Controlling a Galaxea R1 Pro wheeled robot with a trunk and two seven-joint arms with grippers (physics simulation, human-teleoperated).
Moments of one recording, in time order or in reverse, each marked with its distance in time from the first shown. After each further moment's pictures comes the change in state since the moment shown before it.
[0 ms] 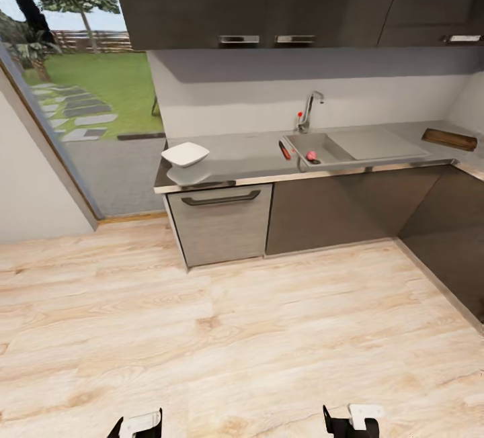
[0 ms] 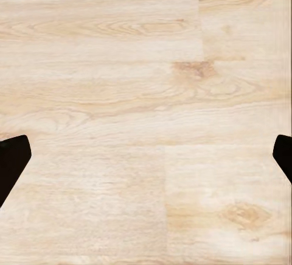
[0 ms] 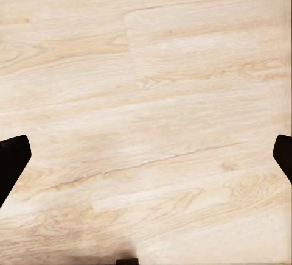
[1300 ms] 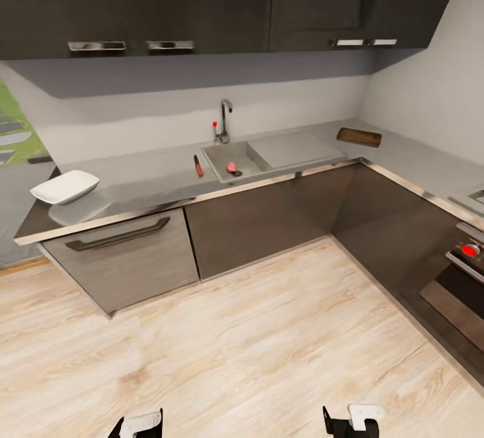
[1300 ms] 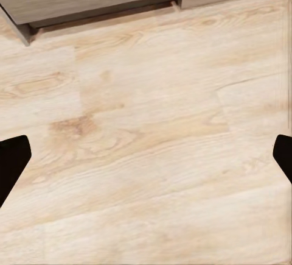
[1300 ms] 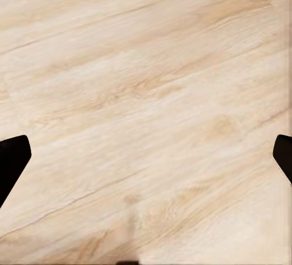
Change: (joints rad) left arm 0.000 -0.002 -0.001 -0.001 0.000 0.002 0.001; right arm 0.000 0.002 0.001 0.004 0.003 0.000 -0.002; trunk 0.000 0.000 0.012
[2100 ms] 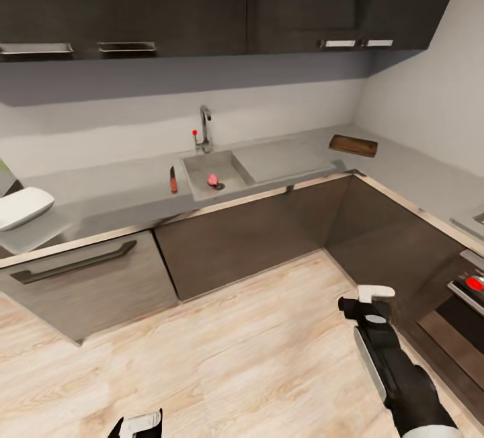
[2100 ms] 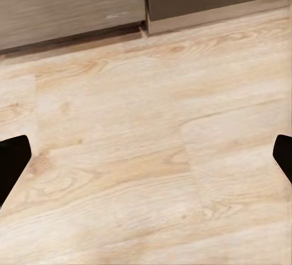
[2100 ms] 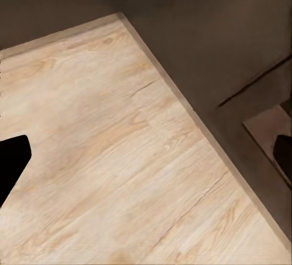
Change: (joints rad) left arm 0.000 0.001 0.000 -0.001 0.000 0.004 0.001; right arm -0.200 -0.032 -0.004 -0.731 0.006 0.850 -0.279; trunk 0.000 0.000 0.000
